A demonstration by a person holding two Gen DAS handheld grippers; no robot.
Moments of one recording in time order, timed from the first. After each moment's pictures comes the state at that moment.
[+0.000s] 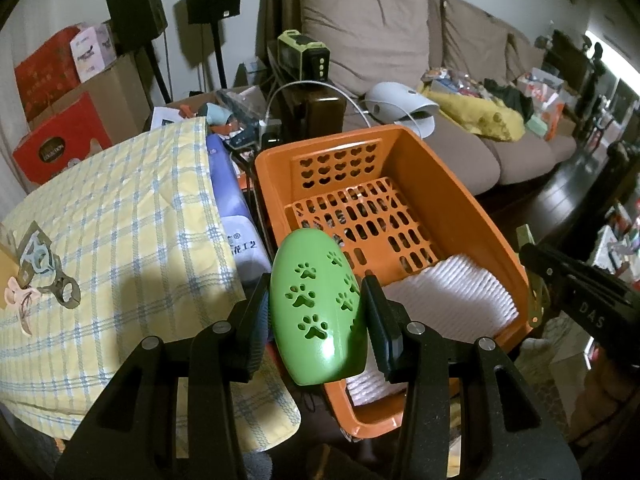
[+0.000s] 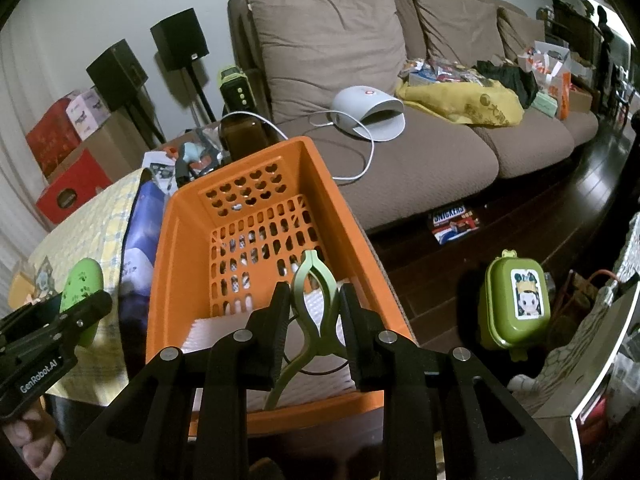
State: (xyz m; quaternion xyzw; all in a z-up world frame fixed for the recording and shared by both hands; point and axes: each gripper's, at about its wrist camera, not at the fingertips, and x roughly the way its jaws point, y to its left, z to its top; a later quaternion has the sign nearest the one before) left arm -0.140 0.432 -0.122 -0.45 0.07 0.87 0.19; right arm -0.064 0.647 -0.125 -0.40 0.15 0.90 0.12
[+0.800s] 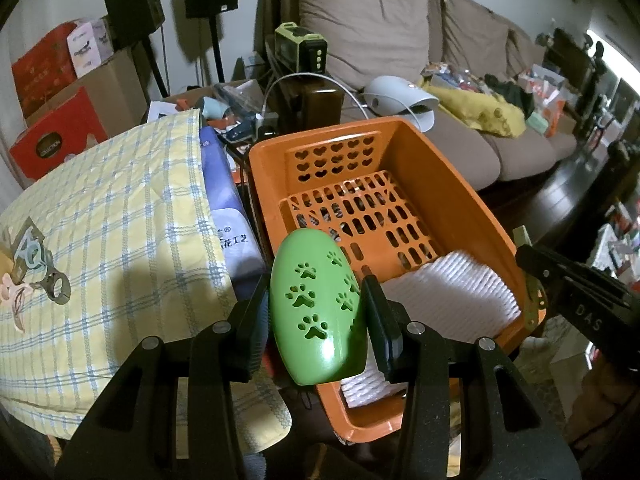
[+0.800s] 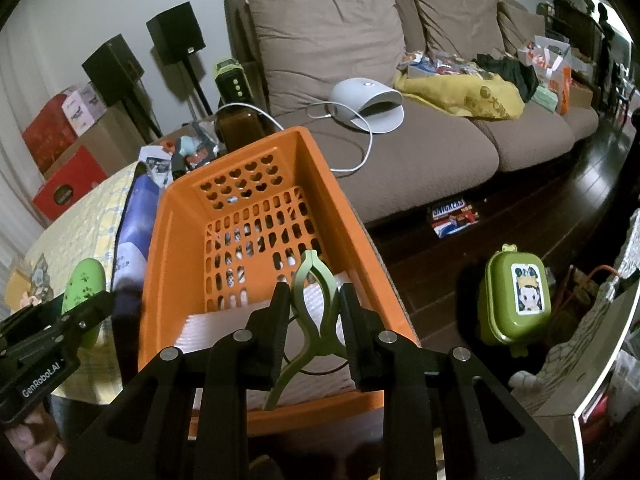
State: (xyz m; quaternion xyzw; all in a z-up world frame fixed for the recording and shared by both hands) left arm -0.139 0.438 -0.134 -0.45 0.07 0.87 0.19; right arm -0.066 0.649 -0.136 -0.41 0.15 0.89 0.12
